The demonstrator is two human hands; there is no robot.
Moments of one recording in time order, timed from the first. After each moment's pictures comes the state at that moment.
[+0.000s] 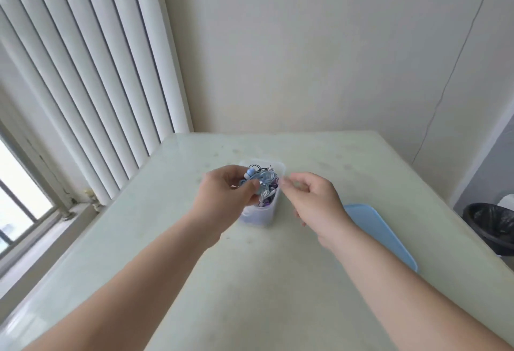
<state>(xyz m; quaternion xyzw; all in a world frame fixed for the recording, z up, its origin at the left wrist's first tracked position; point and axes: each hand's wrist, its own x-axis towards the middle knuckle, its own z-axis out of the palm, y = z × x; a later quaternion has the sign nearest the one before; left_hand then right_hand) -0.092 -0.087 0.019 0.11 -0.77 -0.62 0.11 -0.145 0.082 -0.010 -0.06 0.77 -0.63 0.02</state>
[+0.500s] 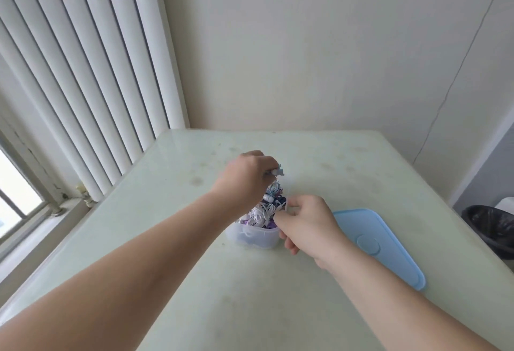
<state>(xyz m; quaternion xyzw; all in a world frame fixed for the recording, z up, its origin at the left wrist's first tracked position) -0.172 -0.090 0.008 -0.09 -0.95 -0.25 0.17 -0.143 0.069 -0.026 -0.02 0.81 -0.57 0.12</state>
